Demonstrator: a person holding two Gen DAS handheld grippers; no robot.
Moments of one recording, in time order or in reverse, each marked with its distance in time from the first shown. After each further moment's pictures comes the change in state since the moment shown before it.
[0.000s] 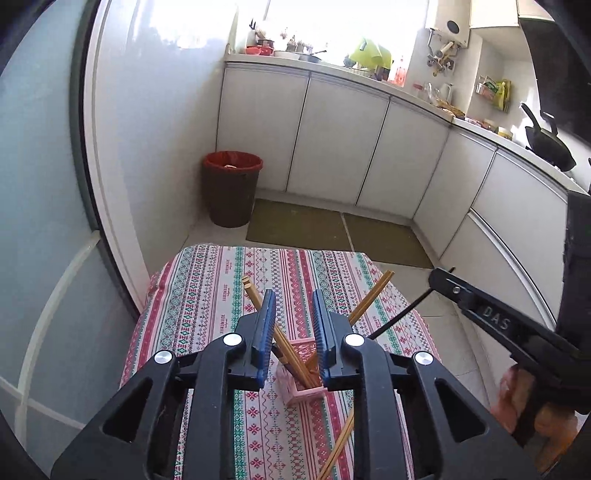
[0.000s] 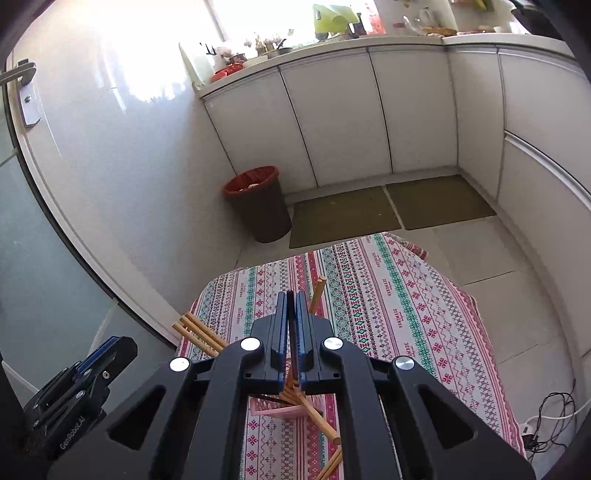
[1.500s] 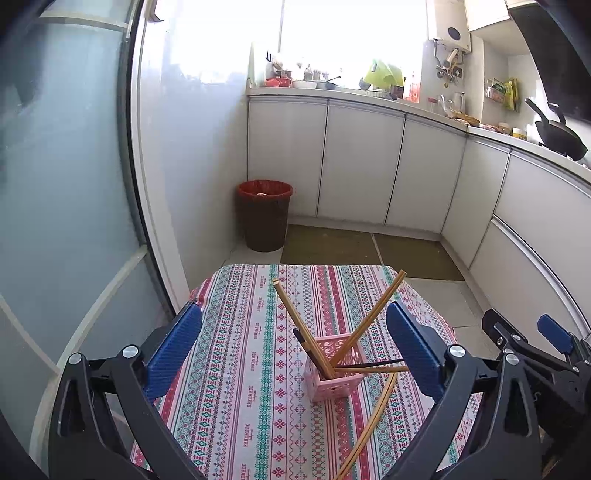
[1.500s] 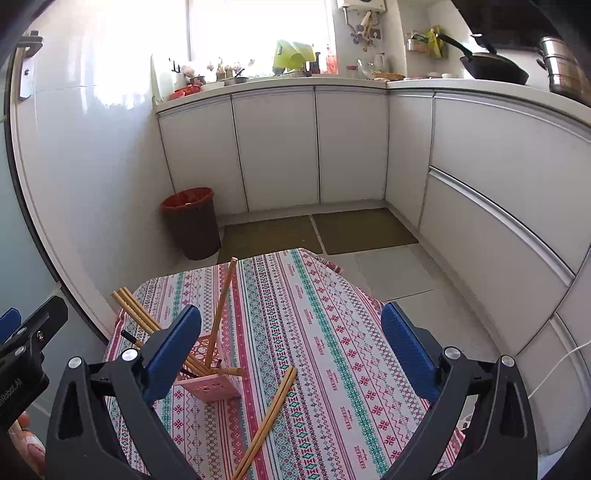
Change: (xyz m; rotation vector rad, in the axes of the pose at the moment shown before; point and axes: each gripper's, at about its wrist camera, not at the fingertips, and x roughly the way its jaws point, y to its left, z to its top) left arm -0.040 -0.015 -0.028 0.050 -0.120 0.152; right arm -0.079 -0.019 -0.050 -0.060 -0.155 -0.312
